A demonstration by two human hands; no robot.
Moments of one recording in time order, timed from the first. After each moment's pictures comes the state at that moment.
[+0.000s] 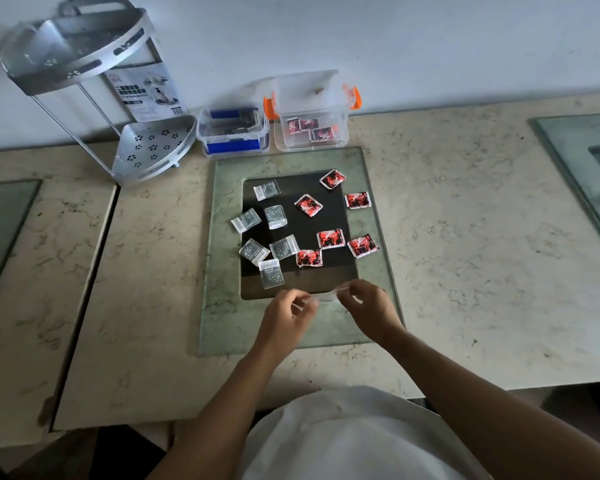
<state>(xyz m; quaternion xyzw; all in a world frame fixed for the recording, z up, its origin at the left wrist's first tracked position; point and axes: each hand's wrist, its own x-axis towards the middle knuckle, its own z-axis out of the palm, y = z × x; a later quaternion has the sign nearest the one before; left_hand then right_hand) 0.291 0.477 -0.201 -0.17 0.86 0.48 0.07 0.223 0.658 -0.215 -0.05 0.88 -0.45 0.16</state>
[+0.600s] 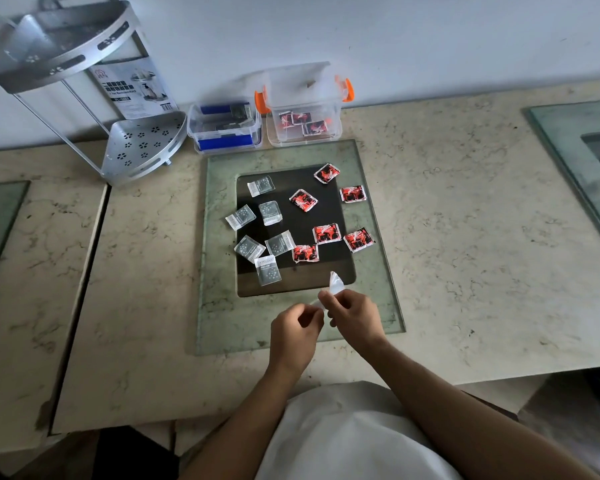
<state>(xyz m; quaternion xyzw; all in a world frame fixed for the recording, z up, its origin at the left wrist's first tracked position) 0.313 0.510 -0.203 -0.23 0.83 0.51 0.01 0.258 0.634 -0.201 0.05 0.84 -0.49 0.21</state>
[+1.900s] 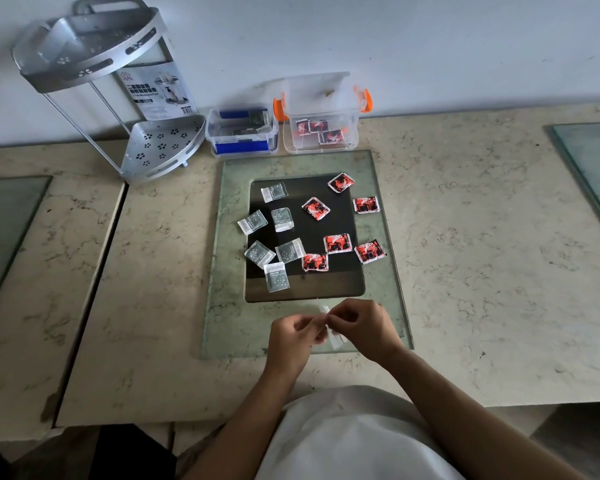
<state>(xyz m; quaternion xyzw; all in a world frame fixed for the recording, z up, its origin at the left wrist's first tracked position) 0.309 0.502 -0.200 -0.32 0.68 0.66 0.04 0.242 0.647 -0.195 -0.10 0.85 -0.47 0.21</state>
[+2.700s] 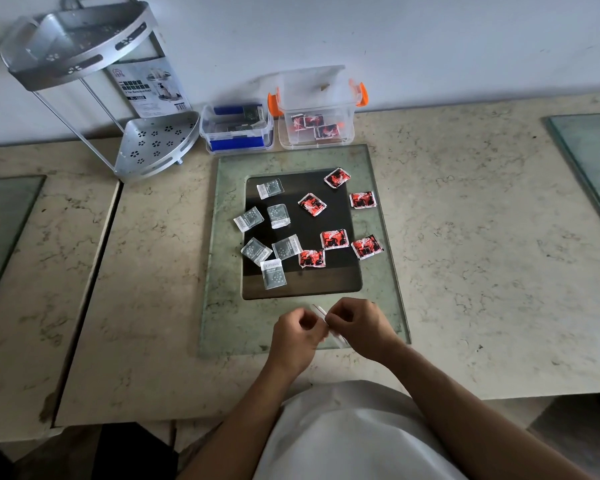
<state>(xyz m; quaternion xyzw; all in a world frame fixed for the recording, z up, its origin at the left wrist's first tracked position) 0.305 0.506 -0.194 -0.27 0.78 0.56 0.09 0.243 0.648 -0.193 -0.09 0.86 -0.43 0.26</state>
